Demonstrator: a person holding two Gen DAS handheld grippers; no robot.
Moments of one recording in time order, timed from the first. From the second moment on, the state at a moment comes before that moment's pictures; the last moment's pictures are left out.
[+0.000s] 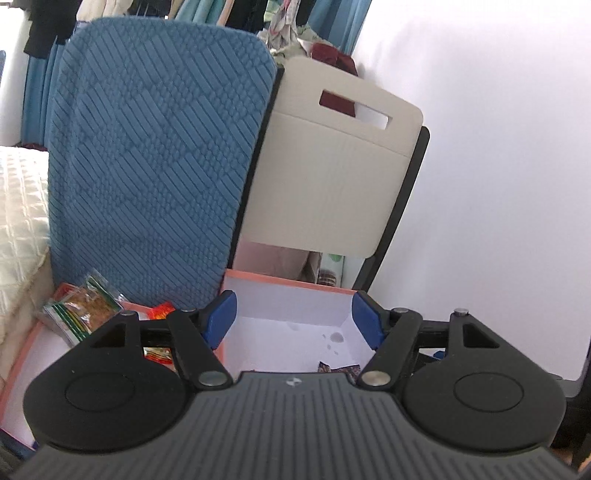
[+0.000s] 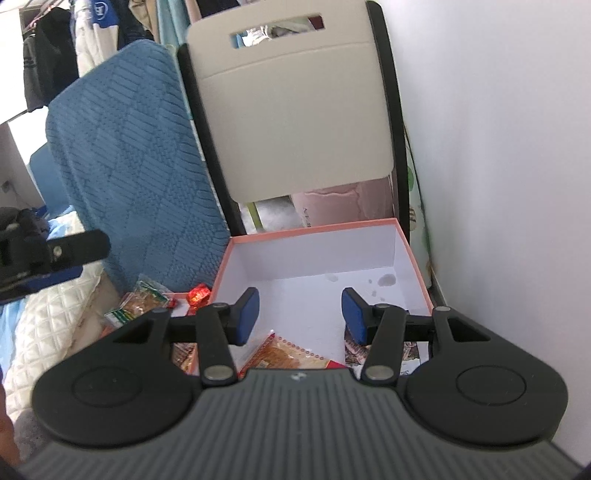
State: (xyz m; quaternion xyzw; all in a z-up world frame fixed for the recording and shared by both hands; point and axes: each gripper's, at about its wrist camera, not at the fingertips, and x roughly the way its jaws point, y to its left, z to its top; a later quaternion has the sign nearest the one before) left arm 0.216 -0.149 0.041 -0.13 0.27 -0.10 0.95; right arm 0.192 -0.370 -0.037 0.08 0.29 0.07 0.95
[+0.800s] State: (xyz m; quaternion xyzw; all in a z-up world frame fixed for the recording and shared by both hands) left arm 0.128 -0.079 0.016 -0.14 0.24 -0.09 0.96; right arm 0.110 -0.292 -0.054 0.03 0.28 0.10 0.95
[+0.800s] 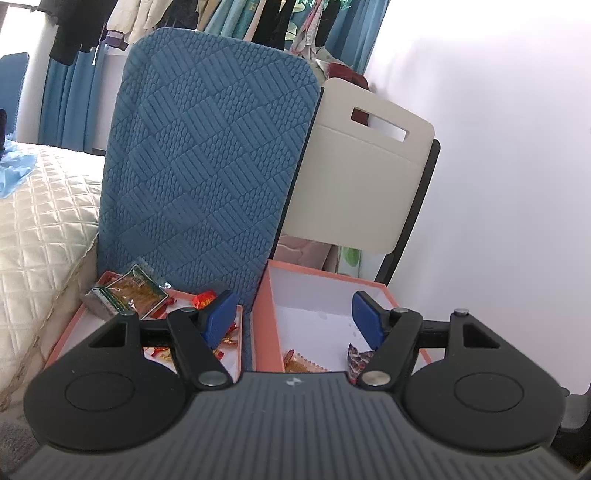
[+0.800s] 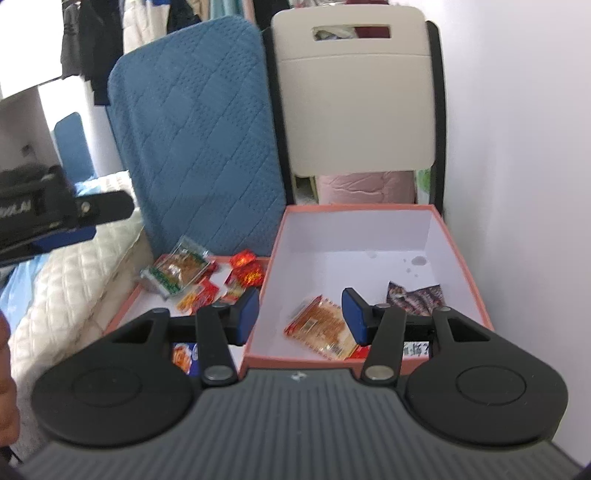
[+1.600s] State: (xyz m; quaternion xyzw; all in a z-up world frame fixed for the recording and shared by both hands) left arm 0.115 -0.025 -0.063 -0.16 0.29 -0.05 0.94; right arm 0.096 -0.230 -0.116 0.00 0.33 0.14 0.93
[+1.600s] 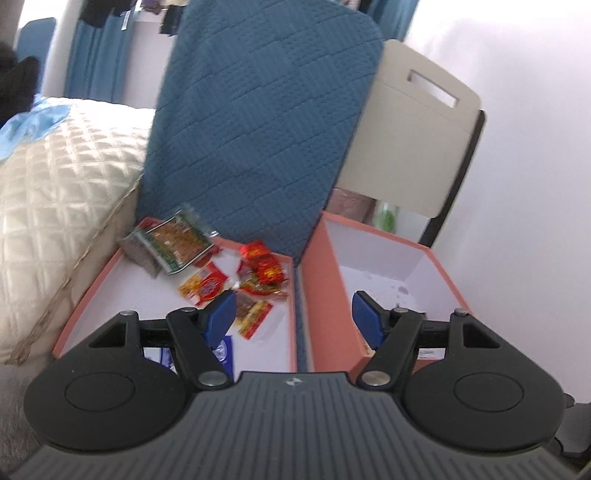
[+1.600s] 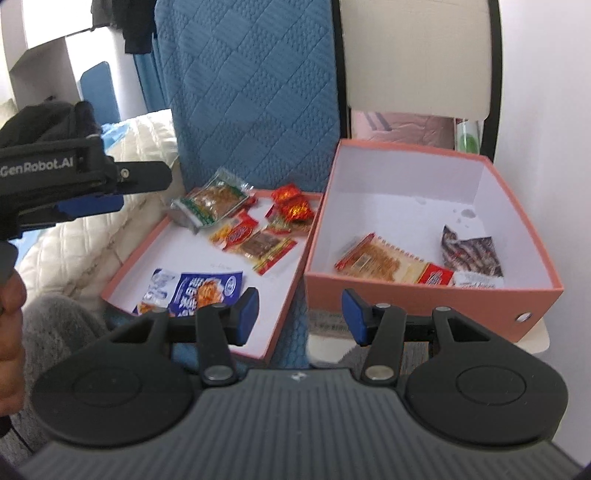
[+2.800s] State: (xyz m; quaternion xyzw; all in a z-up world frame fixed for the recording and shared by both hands) left arm 0.179 0.037 -0.187 -0.18 0.42 0.06 0.89; right arm 0.186 -0.157 -0.164 0.03 0.35 0.21 0.91
